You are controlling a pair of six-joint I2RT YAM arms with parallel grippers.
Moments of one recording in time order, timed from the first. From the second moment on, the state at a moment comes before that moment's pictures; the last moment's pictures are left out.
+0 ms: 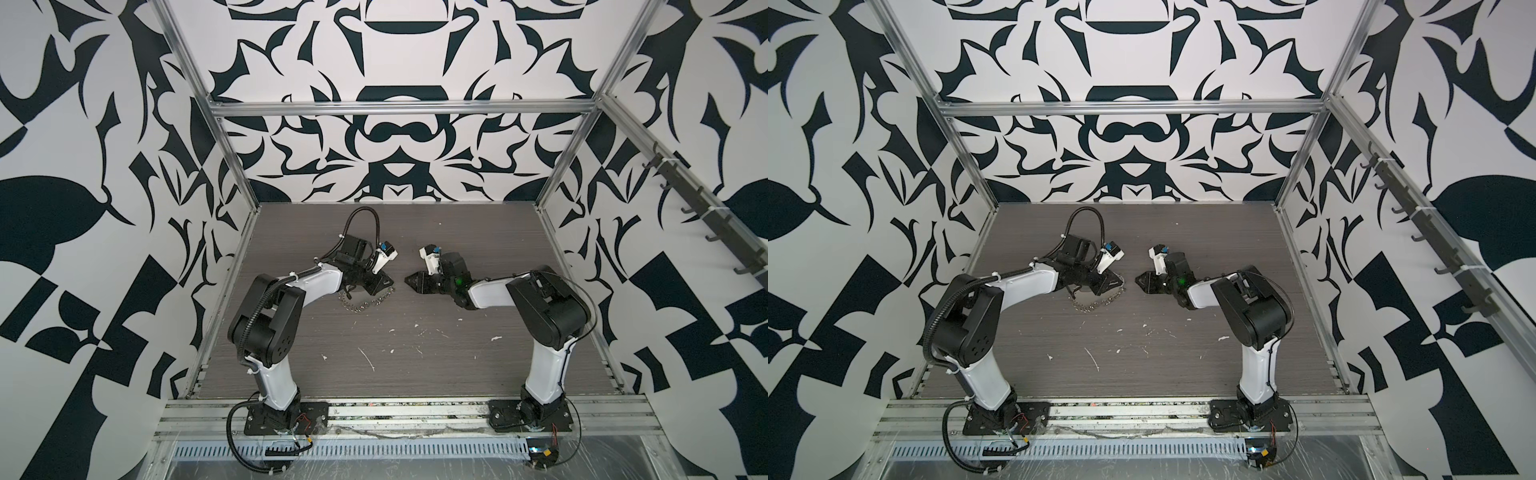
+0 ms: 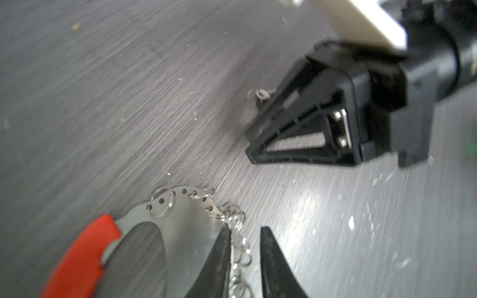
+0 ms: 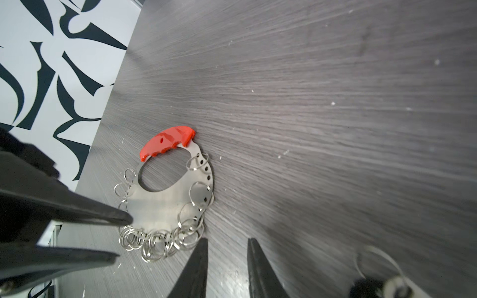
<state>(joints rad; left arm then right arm) -0.46 1.79 1.10 -0.24 0.54 0.36 0.48 1.89 0.84 0.44 -0.44 0.53</state>
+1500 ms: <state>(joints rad) -0.56 2.09 1.51 -0.61 0.21 1.07 0.39 1.77 0.77 0.45 -0.47 0.55</state>
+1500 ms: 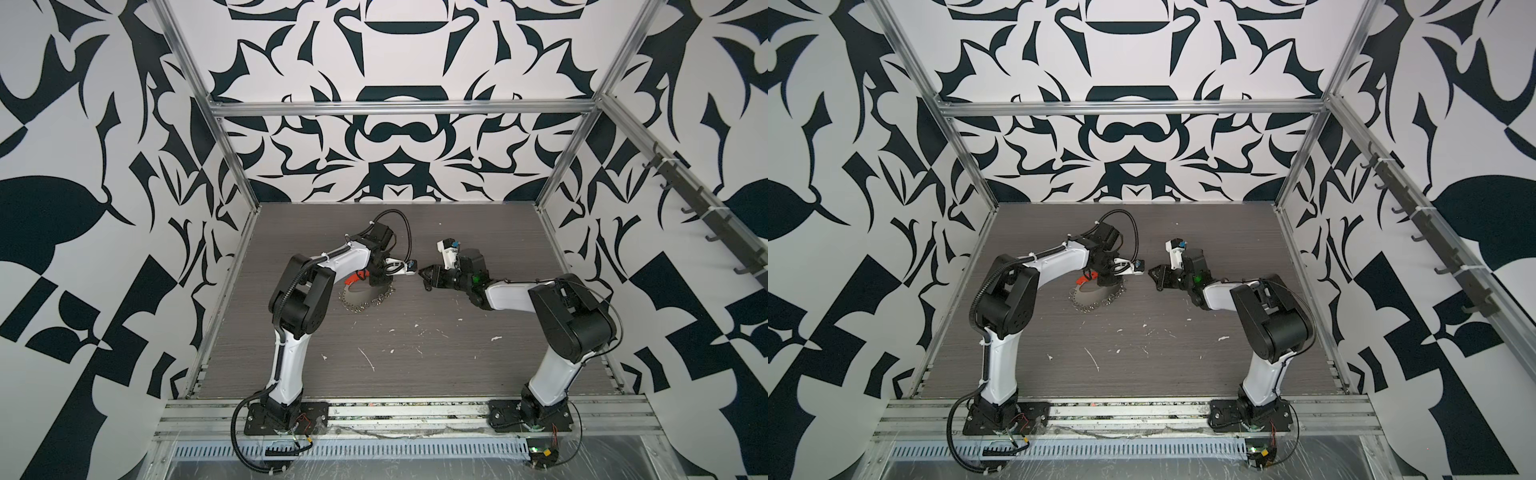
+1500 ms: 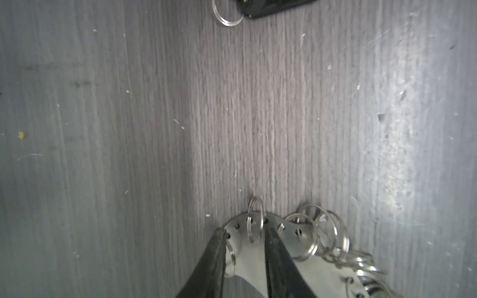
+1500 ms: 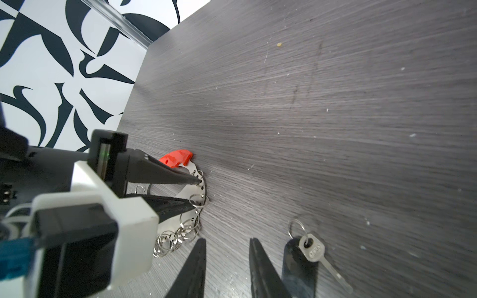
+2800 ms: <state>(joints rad) -0.52 1.79 1.41 -0.58 0.47 0.80 0.43 1.64 0.86 0.27 -0.50 0.46</state>
